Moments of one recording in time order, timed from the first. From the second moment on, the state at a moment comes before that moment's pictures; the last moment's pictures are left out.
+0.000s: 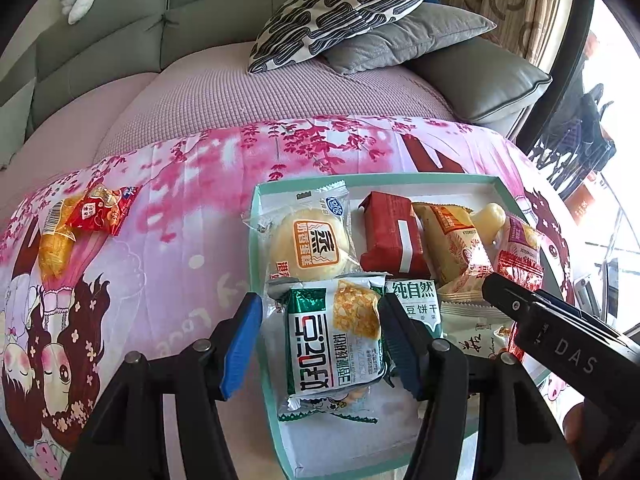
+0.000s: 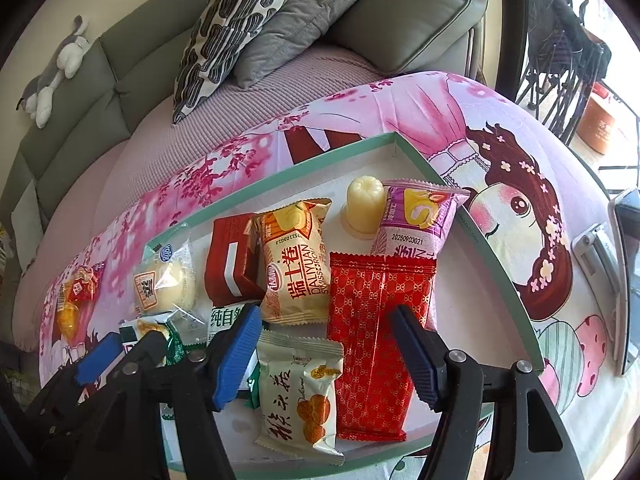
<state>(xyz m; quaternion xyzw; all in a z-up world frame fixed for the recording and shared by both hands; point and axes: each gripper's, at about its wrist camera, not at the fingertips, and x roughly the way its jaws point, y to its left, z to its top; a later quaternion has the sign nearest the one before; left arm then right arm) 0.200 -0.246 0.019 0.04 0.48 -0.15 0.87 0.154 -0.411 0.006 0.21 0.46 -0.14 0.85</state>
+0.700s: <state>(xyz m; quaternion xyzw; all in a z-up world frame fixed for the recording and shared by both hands) 0.219 -0.182 0.021 0.01 0.45 -0.02 0.89 0.160 -0.397 0.004 0.16 0.48 -0.15 0.85</state>
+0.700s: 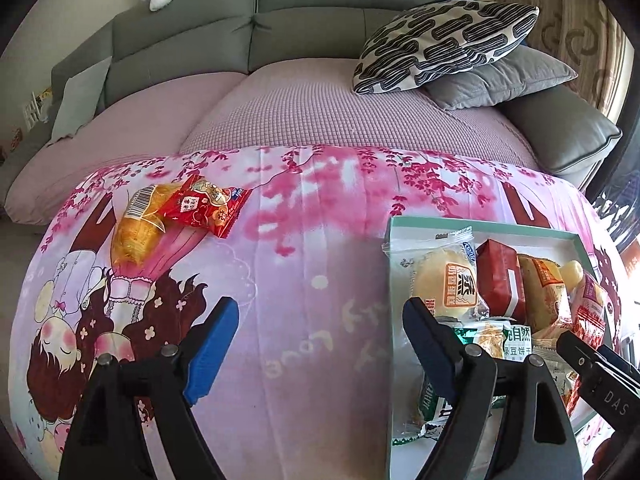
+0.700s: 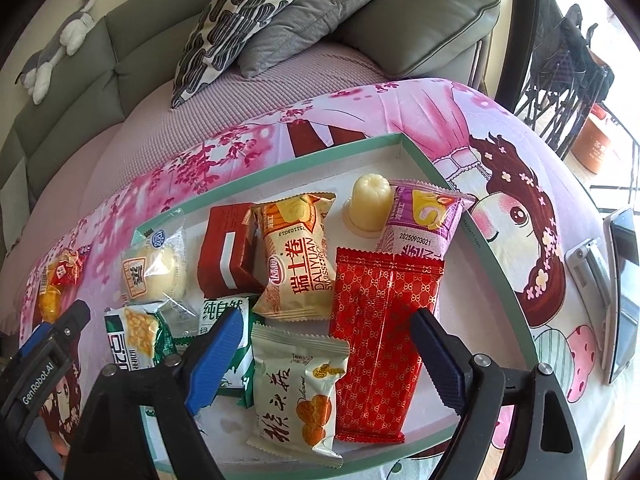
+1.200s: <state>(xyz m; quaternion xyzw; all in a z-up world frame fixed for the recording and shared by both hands) 0.222 -0.179 0.014 0.00 0.46 -0.02 0.89 0.165 -0.390 -0.003 0.15 0.49 -0.15 0.85</state>
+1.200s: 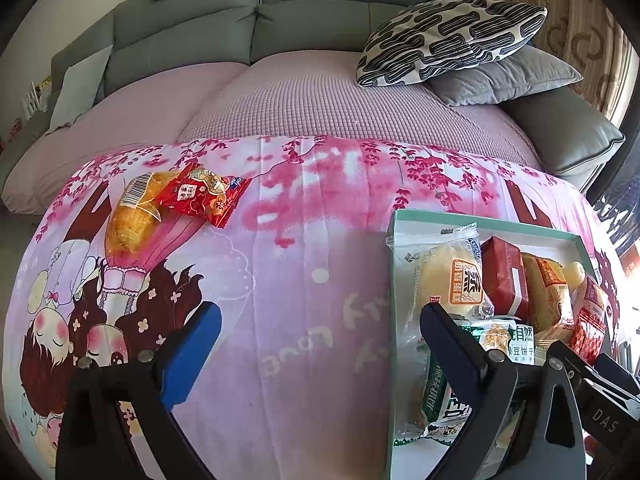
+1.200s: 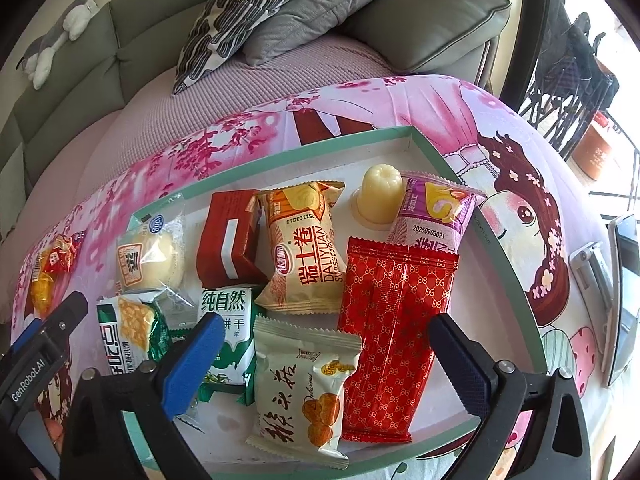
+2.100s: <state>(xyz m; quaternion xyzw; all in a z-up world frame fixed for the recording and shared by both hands) 0.222 -0.072 0.036 -0.02 0.44 0.11 0.89 0.171 -0.310 0.023 0.13 0.45 -0.04 0.88</state>
